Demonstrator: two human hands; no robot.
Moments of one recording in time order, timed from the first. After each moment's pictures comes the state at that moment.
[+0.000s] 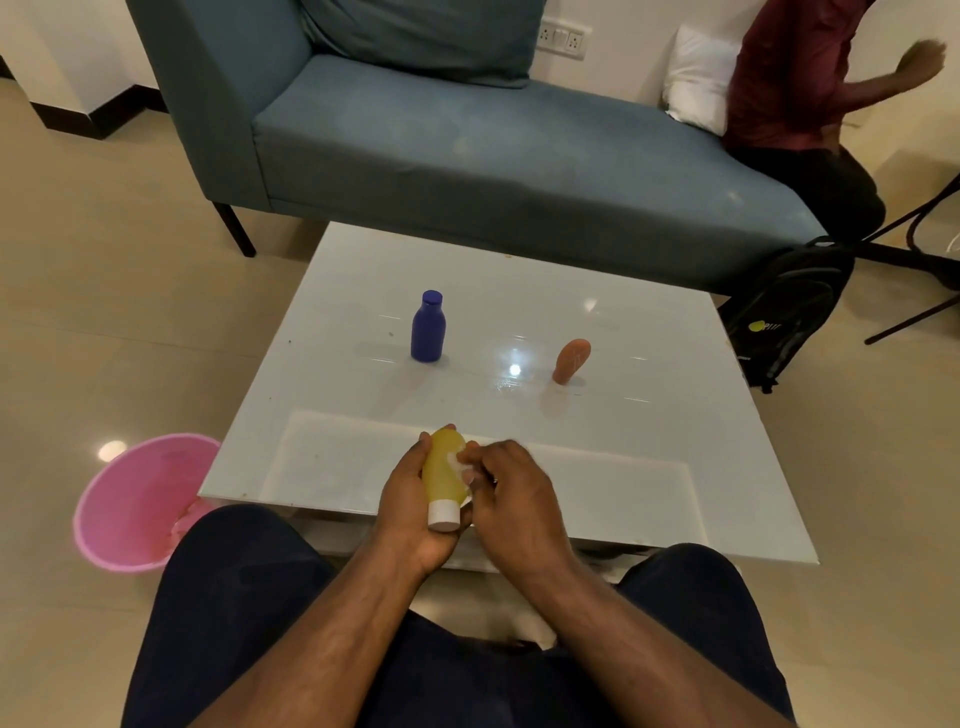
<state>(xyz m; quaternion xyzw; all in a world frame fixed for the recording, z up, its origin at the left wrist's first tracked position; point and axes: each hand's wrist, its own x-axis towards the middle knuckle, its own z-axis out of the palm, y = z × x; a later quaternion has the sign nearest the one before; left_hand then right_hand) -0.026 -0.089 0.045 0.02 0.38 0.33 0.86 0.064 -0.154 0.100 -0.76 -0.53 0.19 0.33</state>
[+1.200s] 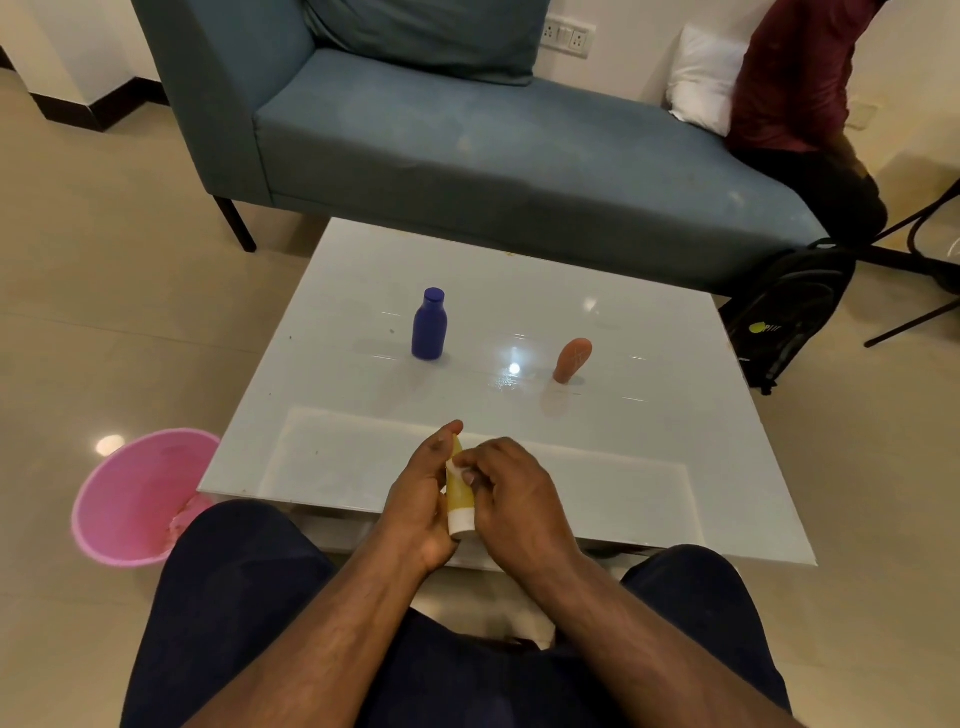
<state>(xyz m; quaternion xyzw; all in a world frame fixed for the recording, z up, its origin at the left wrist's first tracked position) -0.024 -0.093 0.045 0.08 0.40 0.33 0.85 0.068 -0.154 0.099 -0.73 -0.61 0.14 0.29</state>
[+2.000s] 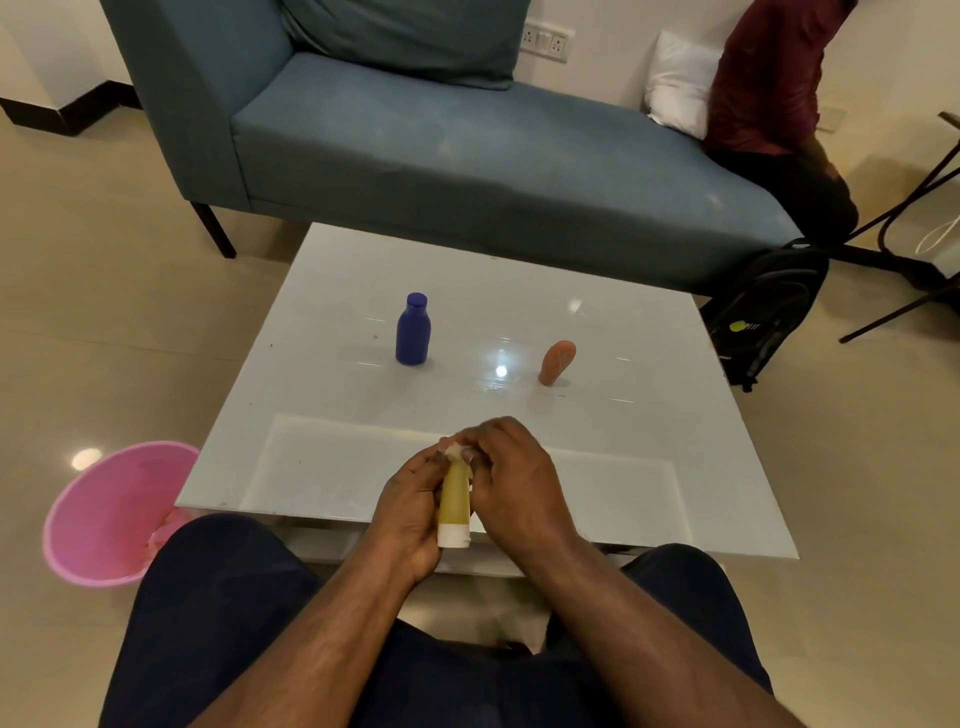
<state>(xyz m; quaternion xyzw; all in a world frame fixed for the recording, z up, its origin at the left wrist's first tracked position) -0.018 -0.096 0.046 0.14 0.39 0.33 0.85 0.083 -0.140 0.109 -0.74 -0.59 0.12 0.31</state>
